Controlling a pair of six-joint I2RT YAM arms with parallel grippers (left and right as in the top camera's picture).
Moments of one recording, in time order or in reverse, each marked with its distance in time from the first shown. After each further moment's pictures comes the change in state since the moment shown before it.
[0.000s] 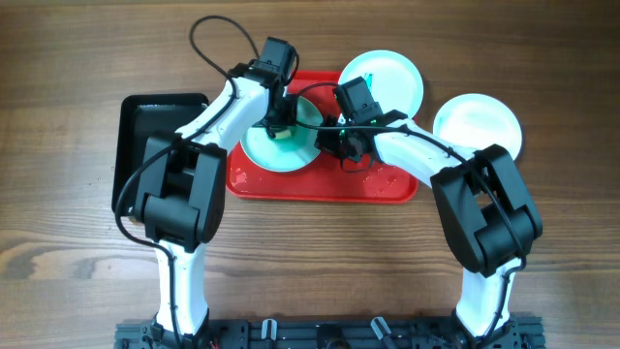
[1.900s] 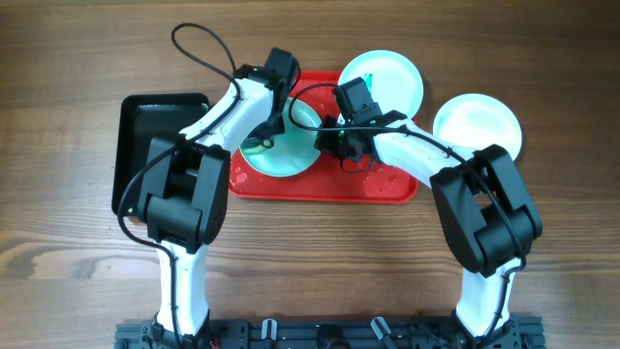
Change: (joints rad) left arm -0.024 -0.001 0.000 -0.232 -0.255 -0.269; right arm 0.002 0.000 -0.001 0.004 0.007 -0.019
